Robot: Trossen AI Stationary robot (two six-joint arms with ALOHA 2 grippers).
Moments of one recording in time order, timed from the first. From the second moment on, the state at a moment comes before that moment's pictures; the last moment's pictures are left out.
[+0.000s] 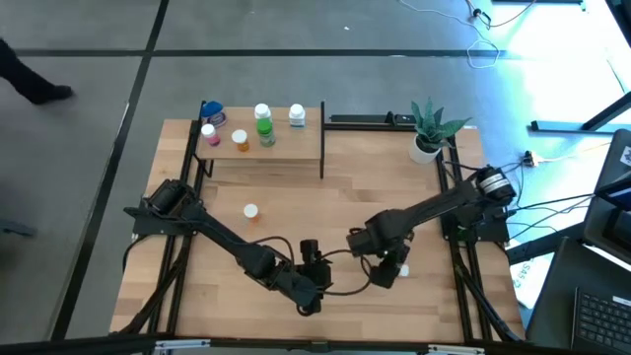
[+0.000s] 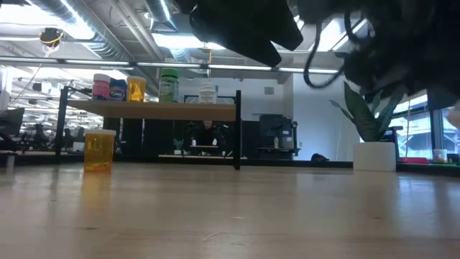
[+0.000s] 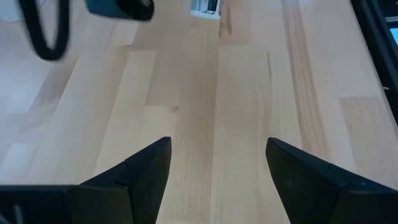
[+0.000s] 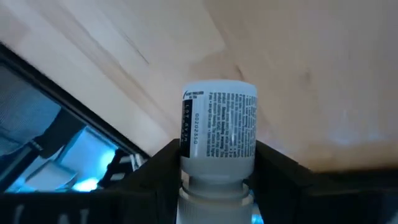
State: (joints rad) left arm -0.52 1.94 1.41 -0.17 -0.59 -0.28; right arm 0.33 1.79 1.26 -1.19 -0.51 0.80
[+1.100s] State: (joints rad) left arm -0.53 1.94 1.41 -0.16 -0.59 -0.23; right arm 0.32 2.10 1.25 -1.21 -0.61 0.51
